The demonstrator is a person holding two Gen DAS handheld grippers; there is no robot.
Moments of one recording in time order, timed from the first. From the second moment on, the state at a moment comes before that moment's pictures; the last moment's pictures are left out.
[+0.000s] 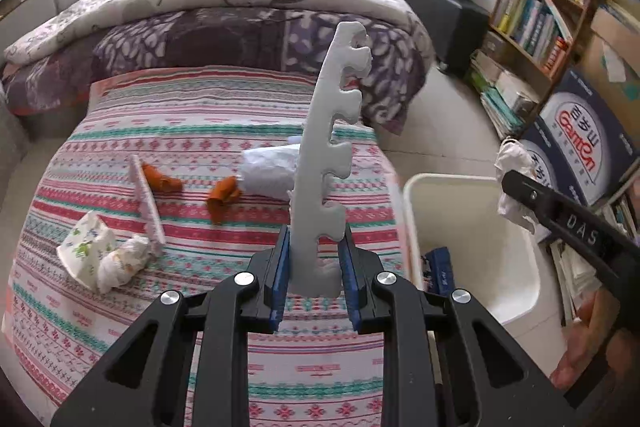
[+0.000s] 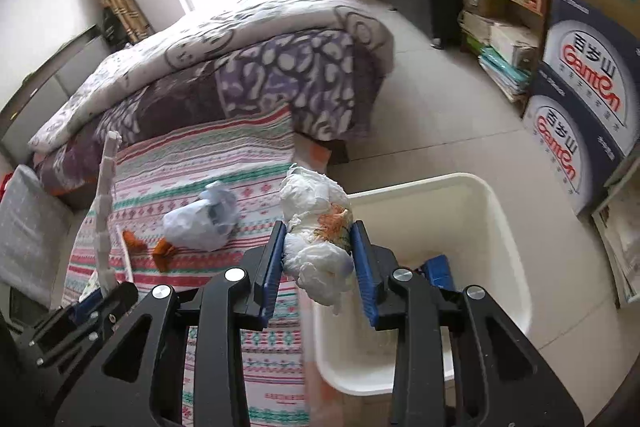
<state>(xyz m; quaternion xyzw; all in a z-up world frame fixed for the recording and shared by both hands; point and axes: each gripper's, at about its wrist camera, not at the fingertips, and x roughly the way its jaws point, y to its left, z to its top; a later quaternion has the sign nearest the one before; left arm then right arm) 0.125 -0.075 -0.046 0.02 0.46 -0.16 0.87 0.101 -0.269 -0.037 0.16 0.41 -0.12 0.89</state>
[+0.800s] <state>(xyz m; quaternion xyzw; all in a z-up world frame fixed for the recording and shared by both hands) 0.090 -0.186 -0.064 0.07 0.47 -0.27 0.84 0.068 -0.352 -0.025 0.21 0.38 -0.25 0.87</state>
